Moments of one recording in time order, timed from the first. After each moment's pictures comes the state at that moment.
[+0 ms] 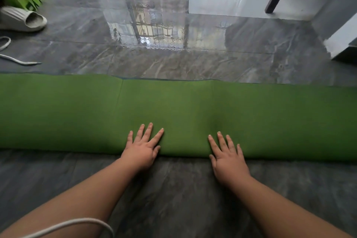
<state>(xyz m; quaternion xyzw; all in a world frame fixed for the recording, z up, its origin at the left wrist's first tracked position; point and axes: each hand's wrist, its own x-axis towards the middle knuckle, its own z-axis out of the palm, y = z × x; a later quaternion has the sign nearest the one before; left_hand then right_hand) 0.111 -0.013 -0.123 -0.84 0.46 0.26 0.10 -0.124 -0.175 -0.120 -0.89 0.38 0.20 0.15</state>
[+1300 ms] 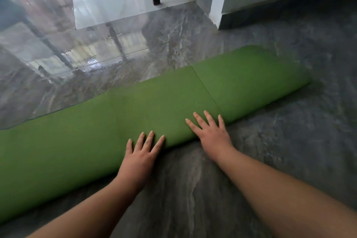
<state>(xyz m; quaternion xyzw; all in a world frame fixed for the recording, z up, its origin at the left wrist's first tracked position) -0.106 -0.184 -0.104 -0.72 0.67 0.14 0.14 -0.319 -0.325 -0.119 -0.89 0.43 0.13 0.06</state>
